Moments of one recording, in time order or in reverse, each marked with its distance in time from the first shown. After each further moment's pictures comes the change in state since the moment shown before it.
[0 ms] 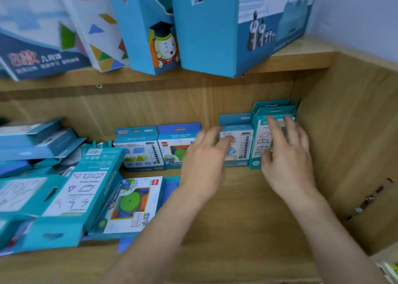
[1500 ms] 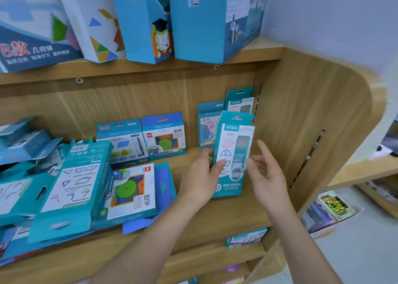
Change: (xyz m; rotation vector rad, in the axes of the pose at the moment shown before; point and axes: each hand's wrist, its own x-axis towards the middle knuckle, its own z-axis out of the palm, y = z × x) left_hand -0.063 0.011 -0.001 -0.641 -0.311 -0.304; right_hand -0.109 -0.023 -0.005 0.773 0.024 0.412
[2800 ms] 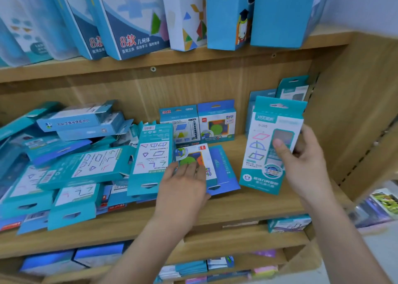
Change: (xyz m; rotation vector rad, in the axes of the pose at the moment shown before) left_hand -0.107 -0.081 -0.127 1.021 0.044 0.214; right_hand -0.052 -0.078 0.050 0.260 -0.029 -0.023
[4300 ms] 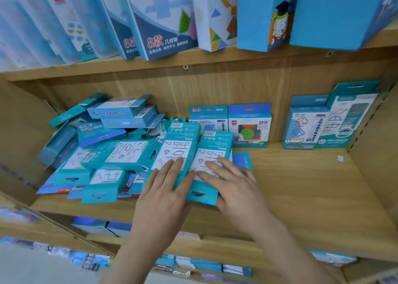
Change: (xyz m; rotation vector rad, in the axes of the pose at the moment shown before) left_hand -0.036 -0.018 -0.025 -0.027 -0.066 -0.256; right_hand -0.010 0.052 0.090 -0.840 -0.771 -0.715
